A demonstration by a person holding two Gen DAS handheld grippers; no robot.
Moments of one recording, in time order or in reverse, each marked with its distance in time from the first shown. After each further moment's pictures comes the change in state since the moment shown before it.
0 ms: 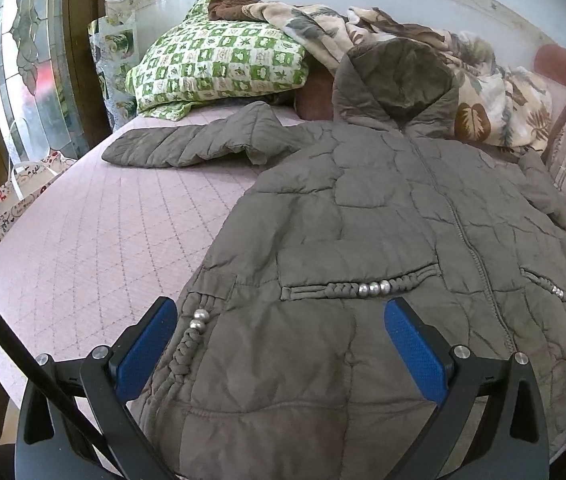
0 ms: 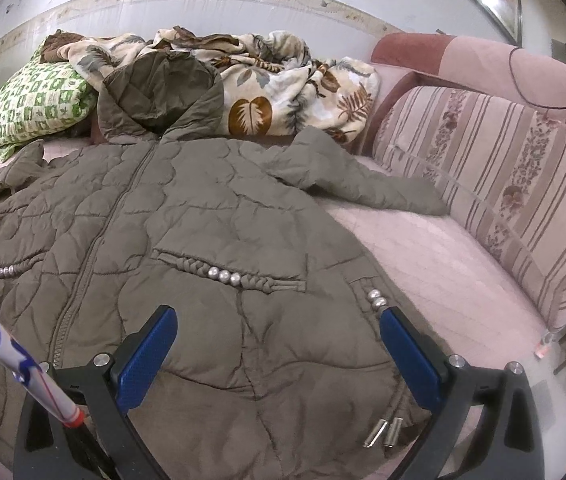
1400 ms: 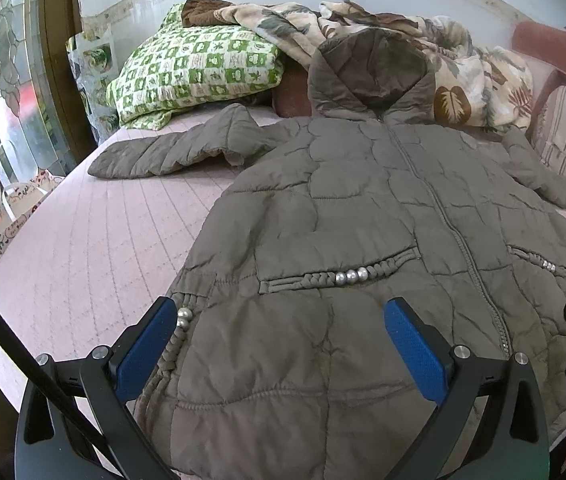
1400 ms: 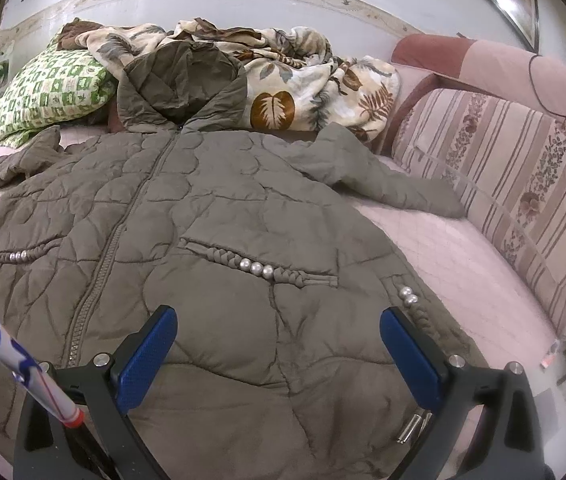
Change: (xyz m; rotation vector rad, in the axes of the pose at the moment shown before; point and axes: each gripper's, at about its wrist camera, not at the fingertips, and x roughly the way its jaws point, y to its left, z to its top) left arm -0.006 -0.015 -0.003 0.085 0.009 -0.029; right arm 0.002 0.020 -0.004 -0.050 0.008 0.036
